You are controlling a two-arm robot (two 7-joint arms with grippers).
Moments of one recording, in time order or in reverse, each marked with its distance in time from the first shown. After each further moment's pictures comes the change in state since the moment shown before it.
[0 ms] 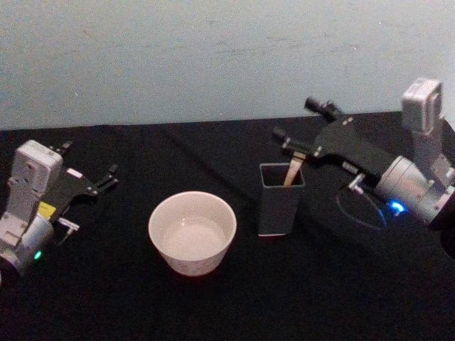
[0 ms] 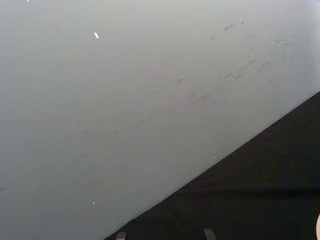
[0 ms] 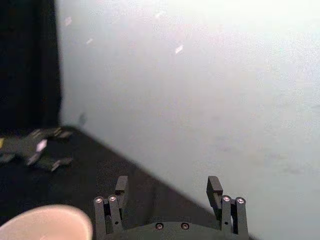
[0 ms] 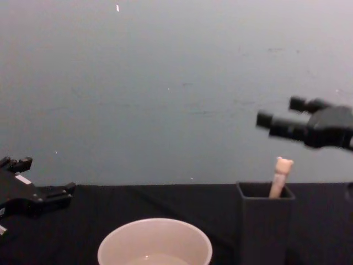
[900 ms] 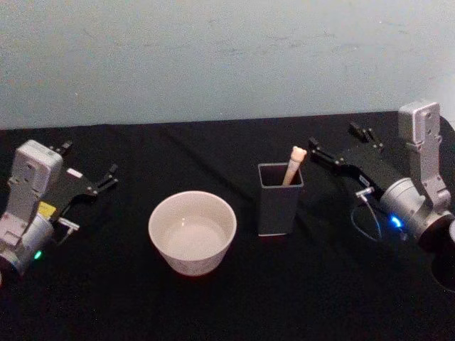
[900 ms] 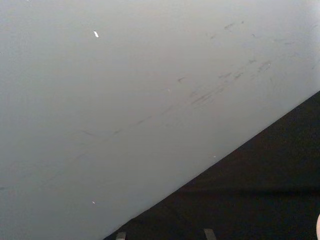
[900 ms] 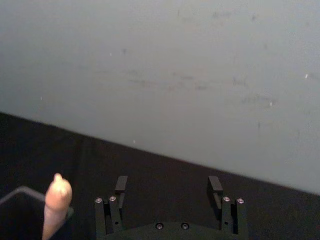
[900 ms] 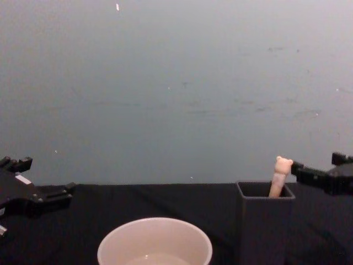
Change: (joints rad) left arm 0.000 0.000 0.000 0.000 0.000 0.000 0.000; right arm -0.063 -0.112 0.096 0.079 -0.138 0.128 -0.297
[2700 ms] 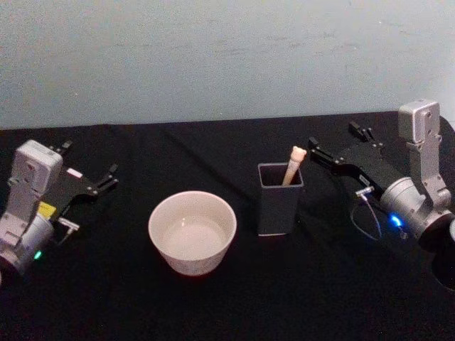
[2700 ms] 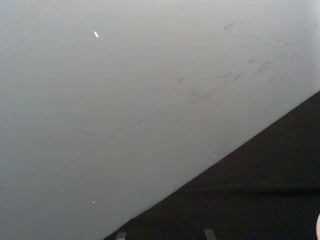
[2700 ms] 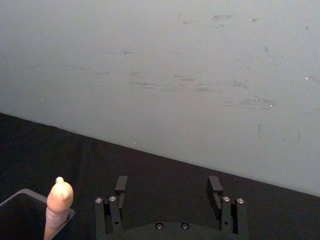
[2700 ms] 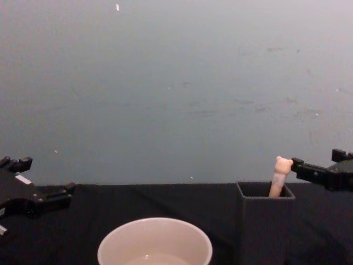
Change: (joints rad) left arm 0.000 0.000 0.000 0.000 0.000 0.000 0.000; right arm 0.001 0.003 -0.001 -0.006 0.004 -0.003 0.002
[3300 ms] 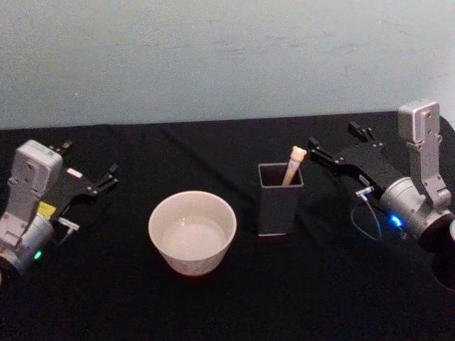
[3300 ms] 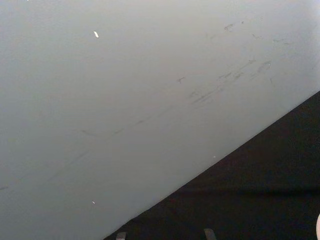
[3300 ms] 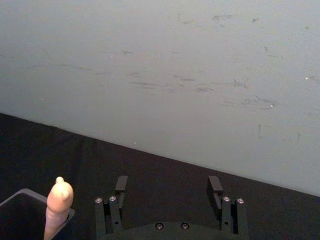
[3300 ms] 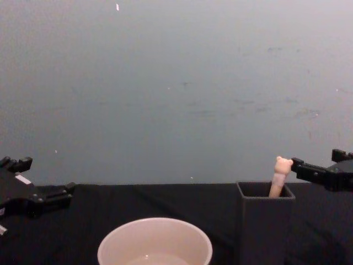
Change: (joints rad) left arm 0.000 0.000 0.000 0.000 0.000 0.000 0.000; right arm 0.000 0.000 0.000 0.000 0.000 0.000 0.000
